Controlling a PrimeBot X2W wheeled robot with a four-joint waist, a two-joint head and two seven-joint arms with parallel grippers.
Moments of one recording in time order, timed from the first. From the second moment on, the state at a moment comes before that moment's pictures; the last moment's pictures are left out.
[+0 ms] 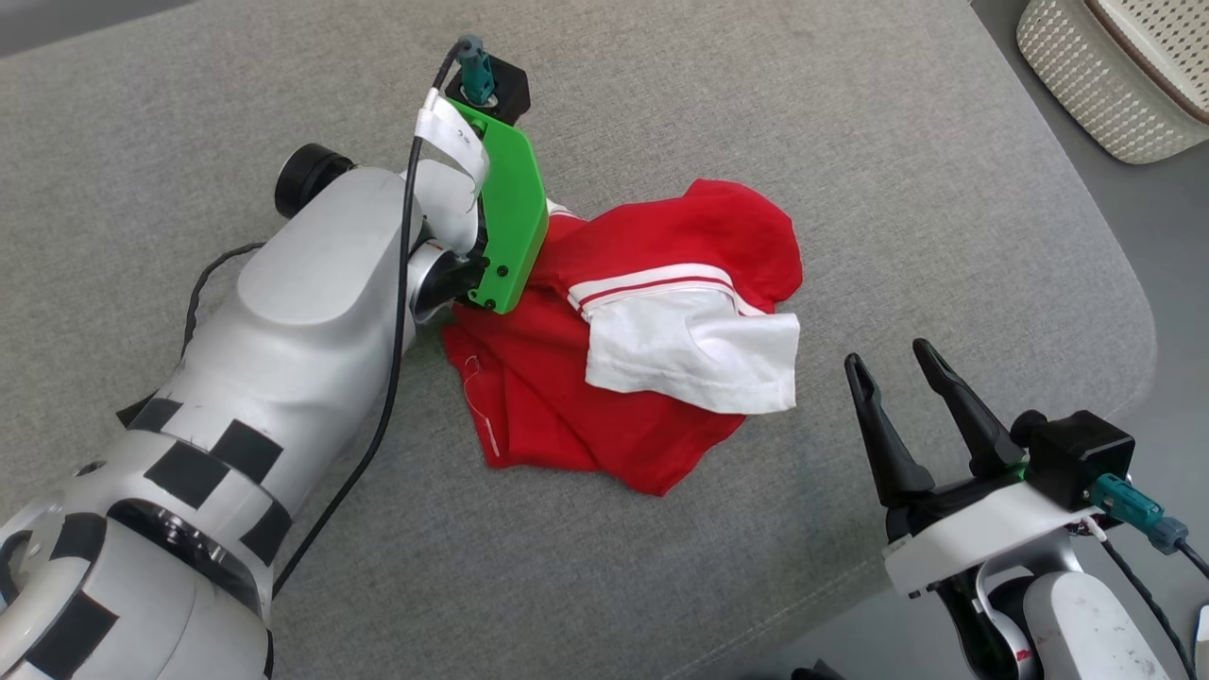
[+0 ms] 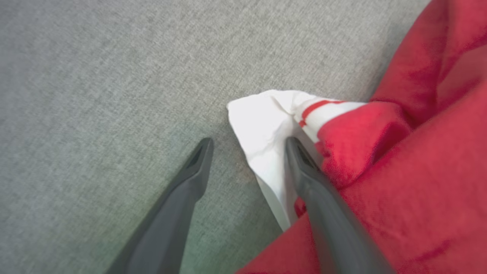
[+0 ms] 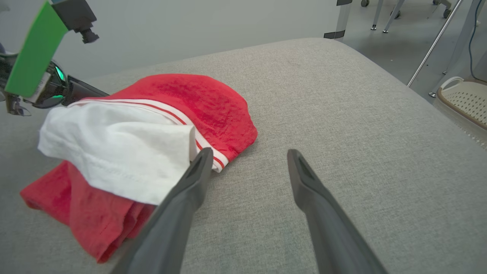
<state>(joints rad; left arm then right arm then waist) -1.15 0.23 -0.93 0.87 -0.82 -0.13 0.64 -0.12 -0.17 0.21 0.00 0.36 0.13 -0.12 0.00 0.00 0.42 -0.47</state>
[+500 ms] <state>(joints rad) -1.16 0.26 -0.89 0.89 -0.93 -0.13 0.40 -0.14 -0.17 0.19 0.00 0.35 0.13 -0.13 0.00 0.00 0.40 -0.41</state>
